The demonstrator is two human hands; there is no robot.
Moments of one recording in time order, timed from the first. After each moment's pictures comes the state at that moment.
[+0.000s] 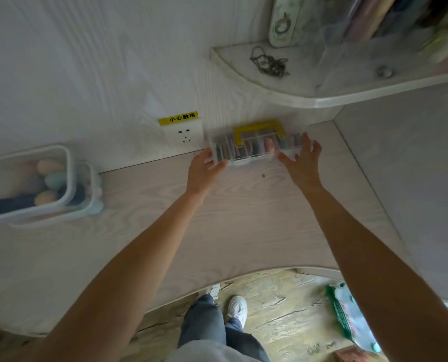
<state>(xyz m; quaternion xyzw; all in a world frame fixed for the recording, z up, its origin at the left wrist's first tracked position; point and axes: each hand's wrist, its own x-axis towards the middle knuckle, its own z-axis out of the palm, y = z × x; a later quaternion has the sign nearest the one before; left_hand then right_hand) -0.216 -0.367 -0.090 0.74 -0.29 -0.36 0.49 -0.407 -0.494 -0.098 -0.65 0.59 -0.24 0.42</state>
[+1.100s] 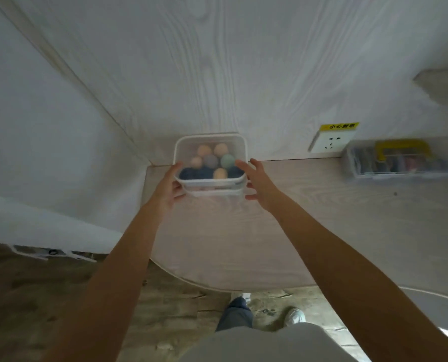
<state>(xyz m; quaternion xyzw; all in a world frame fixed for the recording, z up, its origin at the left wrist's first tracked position) 0.041 -0.085 -0.025 0.71 0.05 -0.42 0.56 -0.102 -0.239 -0.037 -0.50 0.45 -0.03 0.74</state>
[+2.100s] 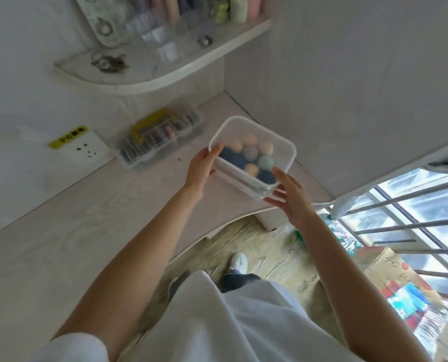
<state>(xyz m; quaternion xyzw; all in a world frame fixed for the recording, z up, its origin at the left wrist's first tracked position) -0.389 -0.376 -0.033 0.62 -0.32 -0.59 0.41 -0.595 -0.342 -0.046 -0.26 0.60 -0.36 0.66</state>
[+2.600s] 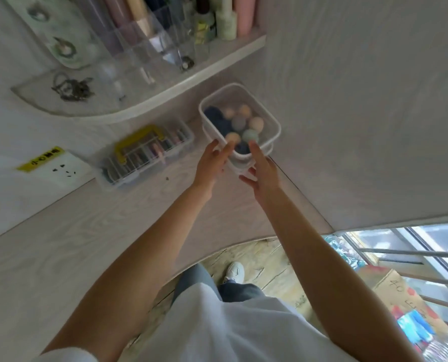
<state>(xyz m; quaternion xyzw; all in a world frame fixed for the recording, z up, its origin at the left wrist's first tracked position) -0.437 -0.460 -0.050 0.63 -0.32 -0.58 0.41 -0.552 -0.463 -0.053 -0.20 0.60 -0.41 0.66</state>
